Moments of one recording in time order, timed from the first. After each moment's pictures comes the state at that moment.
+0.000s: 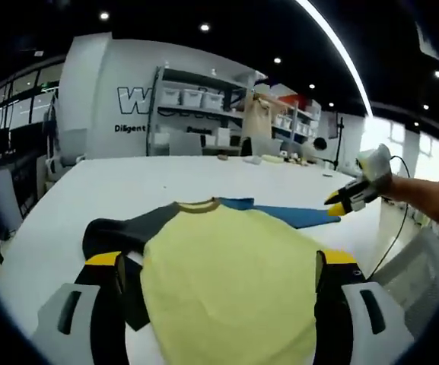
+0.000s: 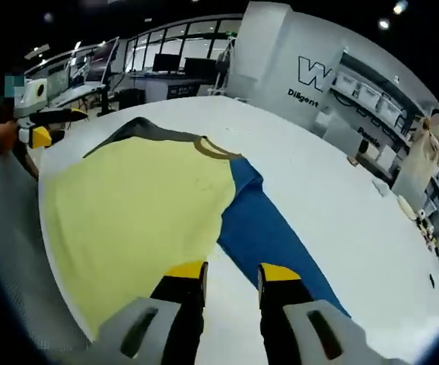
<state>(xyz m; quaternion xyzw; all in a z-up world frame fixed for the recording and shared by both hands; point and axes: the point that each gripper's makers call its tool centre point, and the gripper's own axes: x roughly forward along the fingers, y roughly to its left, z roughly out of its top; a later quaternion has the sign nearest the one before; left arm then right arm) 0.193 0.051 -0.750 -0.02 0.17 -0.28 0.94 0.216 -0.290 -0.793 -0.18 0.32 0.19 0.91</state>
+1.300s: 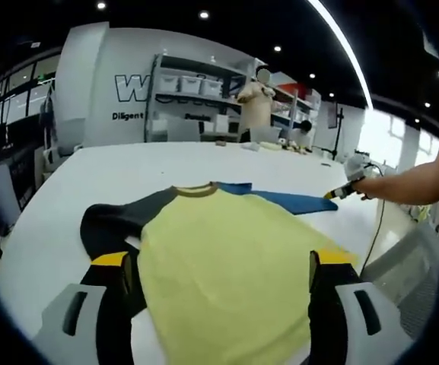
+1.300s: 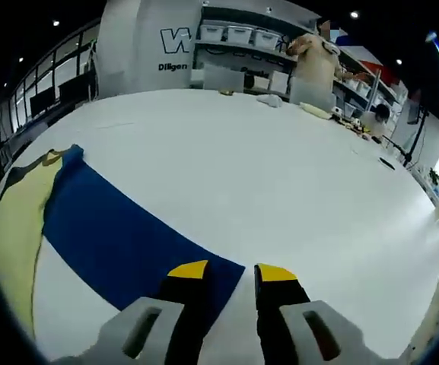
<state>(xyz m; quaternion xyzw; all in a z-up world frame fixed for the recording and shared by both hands) 0.182 0.052 -0.764 -0.01 0.21 -0.29 0.93 0.243 -0.479 -0.850 -0.03 0.37 -0.08 0.93</state>
